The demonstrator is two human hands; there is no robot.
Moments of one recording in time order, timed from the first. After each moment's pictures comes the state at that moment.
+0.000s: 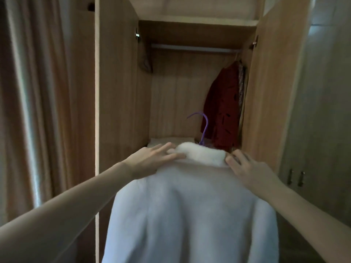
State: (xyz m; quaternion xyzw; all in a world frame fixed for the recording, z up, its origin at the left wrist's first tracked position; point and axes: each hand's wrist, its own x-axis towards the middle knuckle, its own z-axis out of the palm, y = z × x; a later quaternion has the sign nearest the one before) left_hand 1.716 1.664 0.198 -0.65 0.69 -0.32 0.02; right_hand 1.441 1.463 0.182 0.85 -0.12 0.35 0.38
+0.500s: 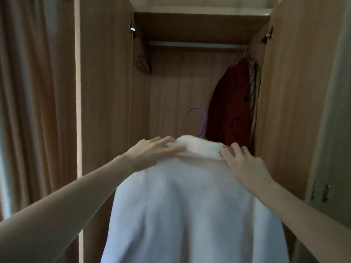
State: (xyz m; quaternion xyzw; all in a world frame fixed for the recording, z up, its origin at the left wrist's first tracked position) left_hand 1.808 1.562 0.228 -0.68 0.65 -0.35 0.02; right_hand 1.554 1.368 0.193 0.83 -0.22 0.36 0.37
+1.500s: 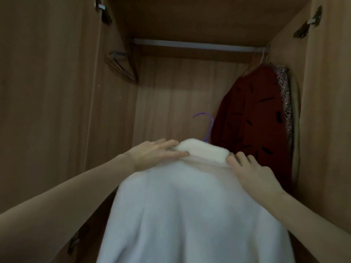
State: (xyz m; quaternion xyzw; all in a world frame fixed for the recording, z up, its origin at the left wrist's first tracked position) left_hand 2.014 1.268 0.294 -0.65 0.66 -0.37 0.04; right_hand 1.752 1.079 0.246 0.79 -0.21 0.40 0.43
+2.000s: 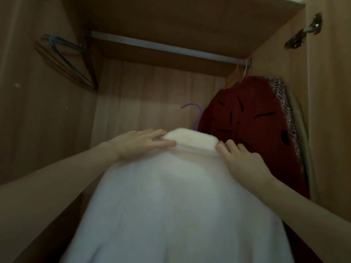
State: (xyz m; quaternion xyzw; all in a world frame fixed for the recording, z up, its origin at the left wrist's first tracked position) left_hand 2.130 1.114 0.391 -0.60 0.68 -0.43 0.02; right_hand 1.847 0.959 0.339 0.70 -0.29 0.40 0.51
